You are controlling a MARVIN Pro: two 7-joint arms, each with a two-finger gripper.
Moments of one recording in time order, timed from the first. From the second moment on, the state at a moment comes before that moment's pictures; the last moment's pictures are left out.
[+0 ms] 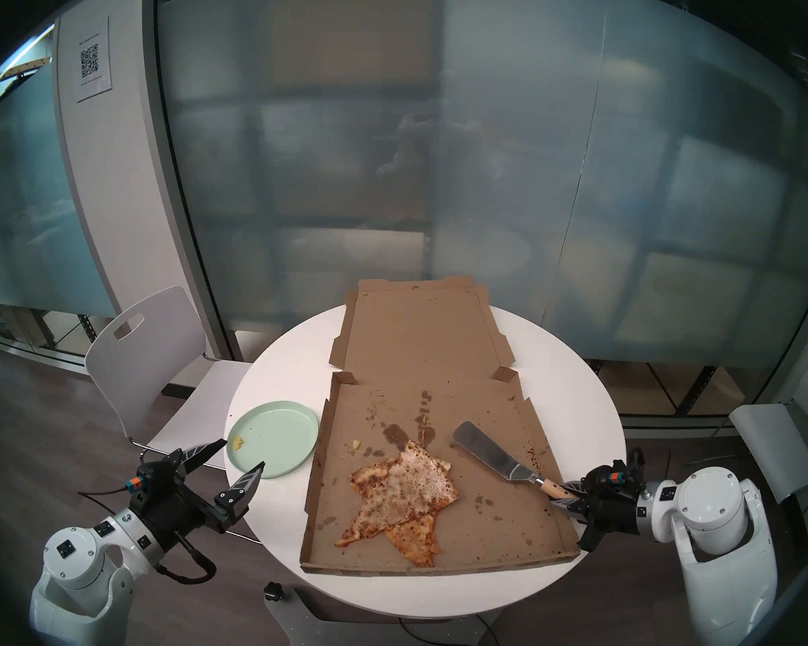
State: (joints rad) left arm 2.31 -1.31 -1.86 -2.14 -0.28 0.12 -0.61; right arm -2.10 -1.07 2.03 -1.96 -0.18 0.23 1.07
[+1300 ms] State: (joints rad) left arm 2.12 -1.15 -1.65 -1.95 -0.07 0.18 -0.78; right arm -2.16 -1.11 2.09 -2.00 -0.19 0.20 1.09
